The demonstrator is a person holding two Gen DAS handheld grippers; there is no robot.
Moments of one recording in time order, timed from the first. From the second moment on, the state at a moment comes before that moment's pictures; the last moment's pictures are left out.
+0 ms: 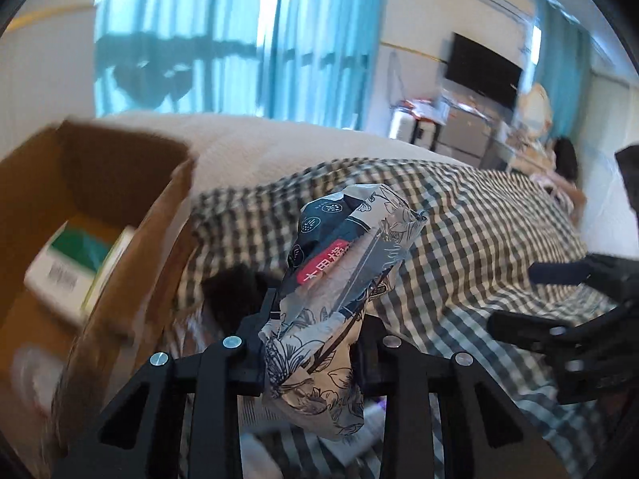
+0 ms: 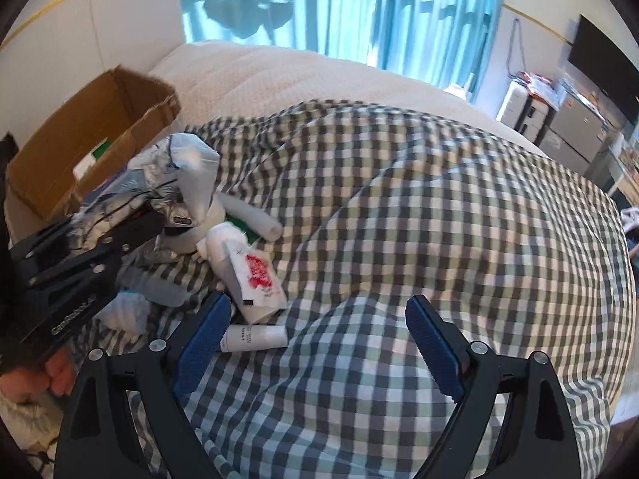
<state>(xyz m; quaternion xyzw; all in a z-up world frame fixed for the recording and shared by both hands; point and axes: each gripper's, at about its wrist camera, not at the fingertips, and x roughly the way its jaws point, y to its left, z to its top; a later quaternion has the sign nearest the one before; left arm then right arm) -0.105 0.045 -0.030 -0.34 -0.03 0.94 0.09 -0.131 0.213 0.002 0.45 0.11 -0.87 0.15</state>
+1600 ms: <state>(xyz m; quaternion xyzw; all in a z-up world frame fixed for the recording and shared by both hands) -0.036 0.028 0.008 -0.28 -0.10 0.95 0.05 -0.093 0.189 0.053 0.40 0.05 -0.89 0.20</state>
